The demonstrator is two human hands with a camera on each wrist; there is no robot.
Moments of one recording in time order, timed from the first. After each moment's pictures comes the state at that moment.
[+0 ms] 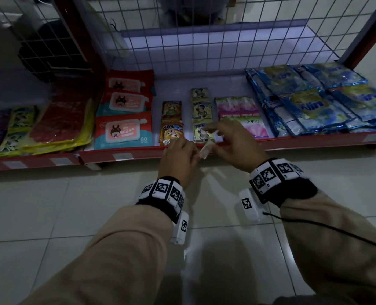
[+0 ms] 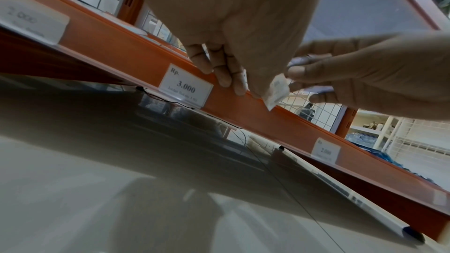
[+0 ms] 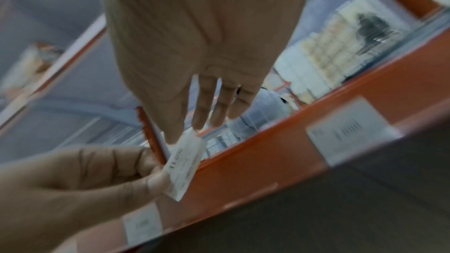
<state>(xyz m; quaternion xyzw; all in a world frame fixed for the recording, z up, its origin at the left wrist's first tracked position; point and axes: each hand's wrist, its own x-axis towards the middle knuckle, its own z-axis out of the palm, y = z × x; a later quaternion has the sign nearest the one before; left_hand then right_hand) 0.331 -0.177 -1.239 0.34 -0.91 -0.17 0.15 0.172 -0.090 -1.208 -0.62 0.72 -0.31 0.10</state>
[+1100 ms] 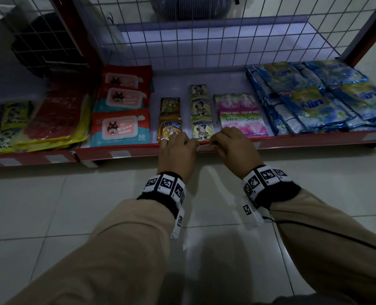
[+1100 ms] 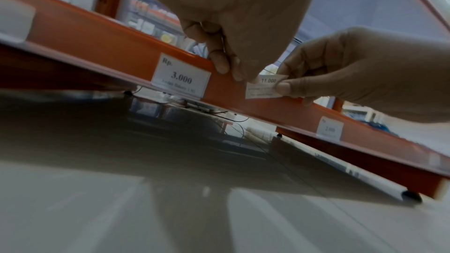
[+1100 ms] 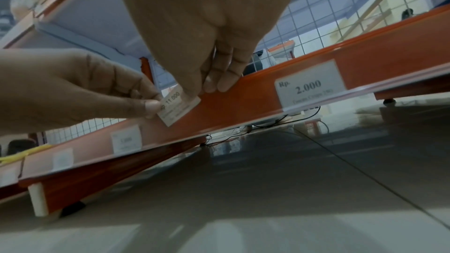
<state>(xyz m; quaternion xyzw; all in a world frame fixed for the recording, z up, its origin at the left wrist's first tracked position) 0.321 -0.179 -1.242 0.36 -0.93 -0.04 0.11 0.174 -0.090 -1.238 -0.63 0.75 -0.21 0.01</state>
